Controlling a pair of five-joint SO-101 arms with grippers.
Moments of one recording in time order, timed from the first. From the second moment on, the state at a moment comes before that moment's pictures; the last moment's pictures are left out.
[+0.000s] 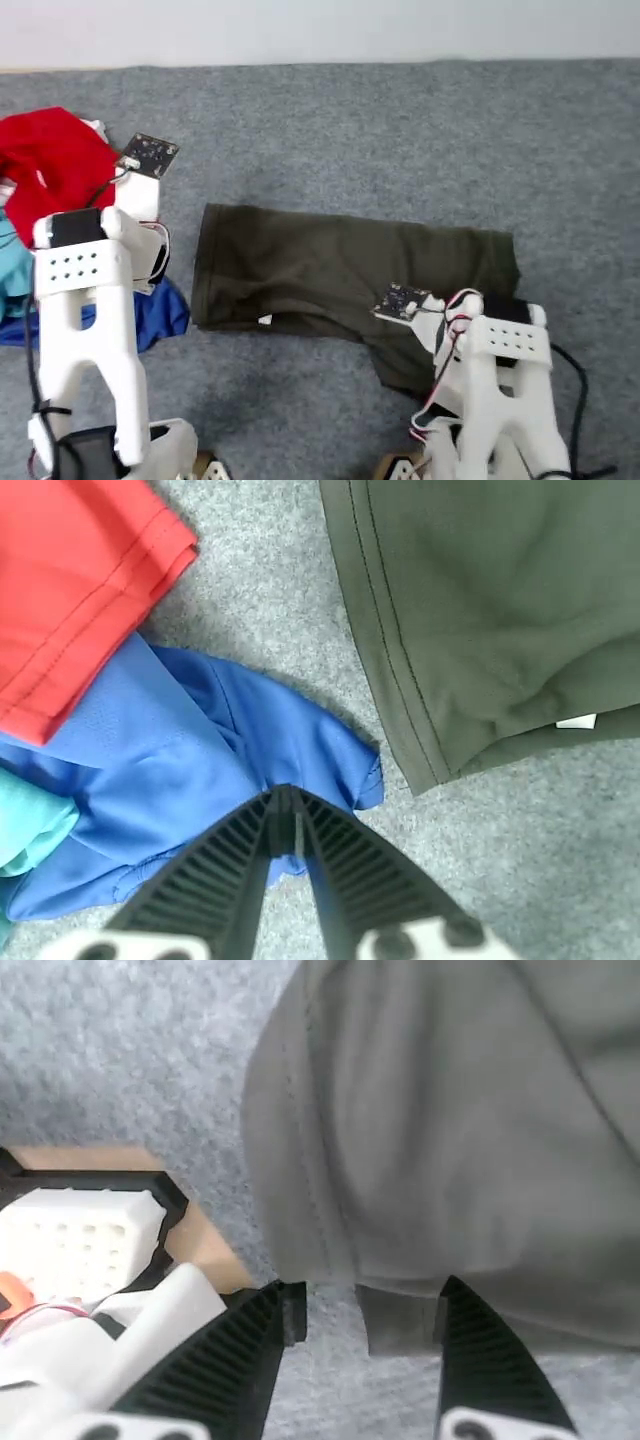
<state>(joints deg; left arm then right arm) -14.3 -18.0 24.0 84.9 -19.2 6.4 -36.7 63.6 83.4 65.4</state>
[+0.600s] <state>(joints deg) -14.3 -18.0 24.0 84.2 -19.2 6.9 -37.1 71.9 70.0 68.5</state>
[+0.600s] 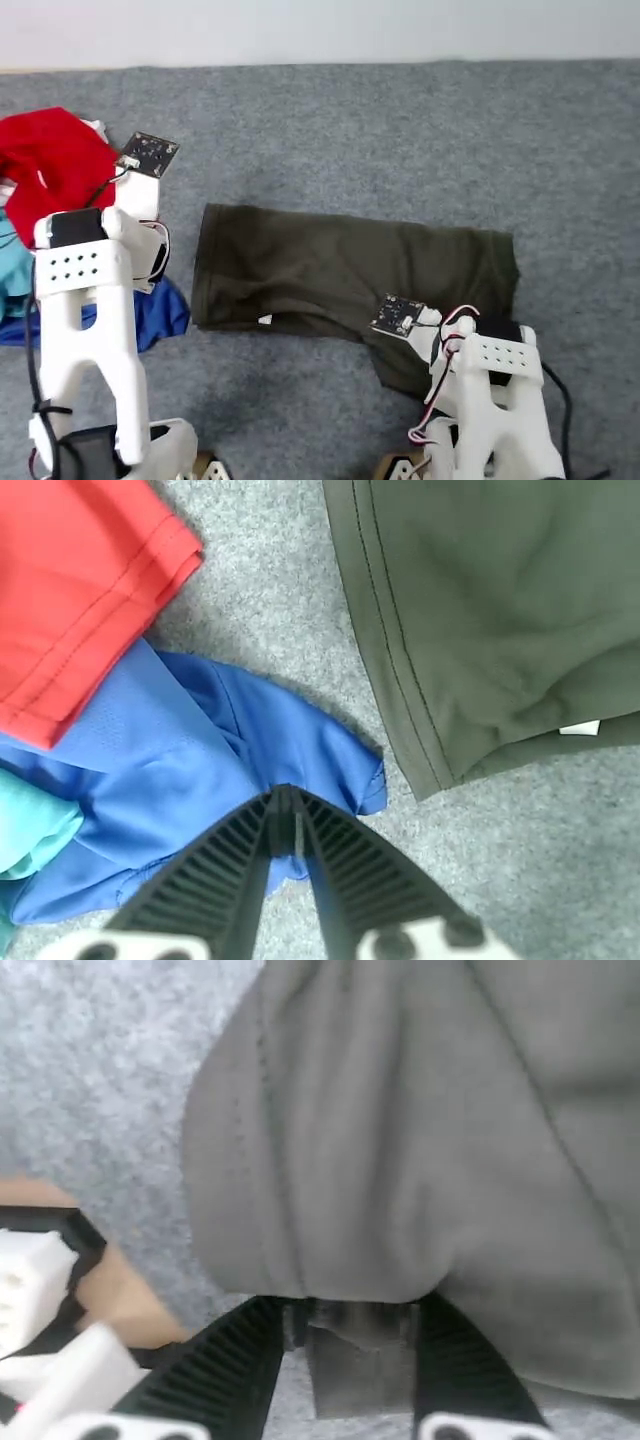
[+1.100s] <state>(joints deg) -14.3 -18.0 24.0 84.2 -19.2 6.9 -35.9 64.7 73.1 68.5</state>
